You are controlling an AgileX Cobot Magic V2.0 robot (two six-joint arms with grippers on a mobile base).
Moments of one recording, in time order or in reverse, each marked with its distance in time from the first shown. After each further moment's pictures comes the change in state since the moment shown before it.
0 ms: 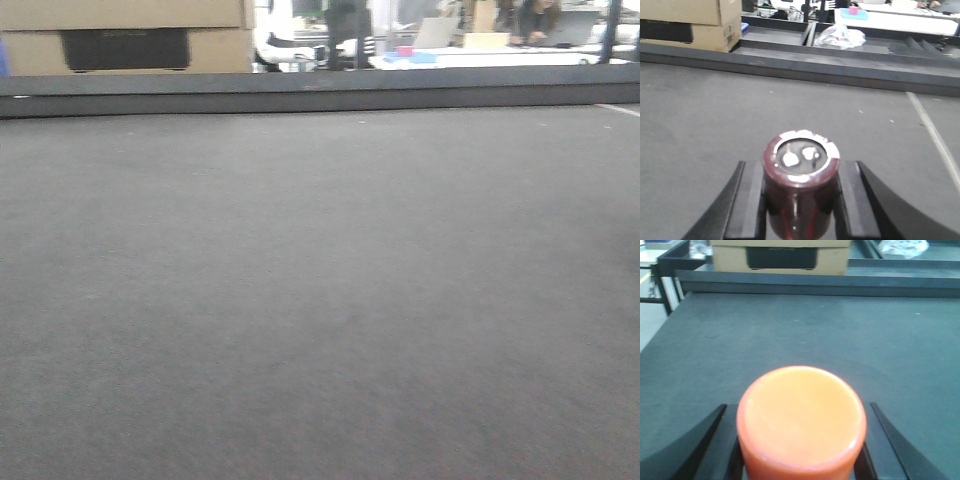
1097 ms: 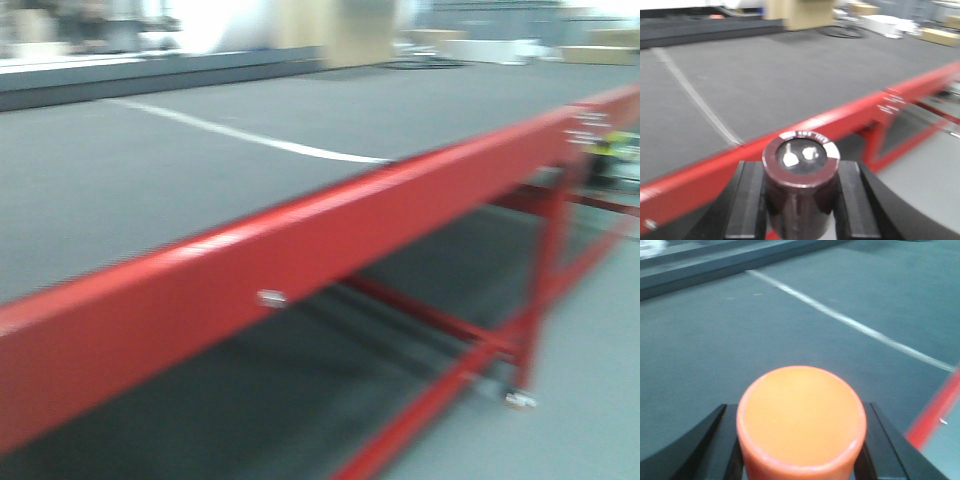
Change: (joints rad) left arm 0.000 0.000 0.002 0.000 -0.002 0.000; right arm 0.000 0.000 0.000 0.000 -0.004 0.000
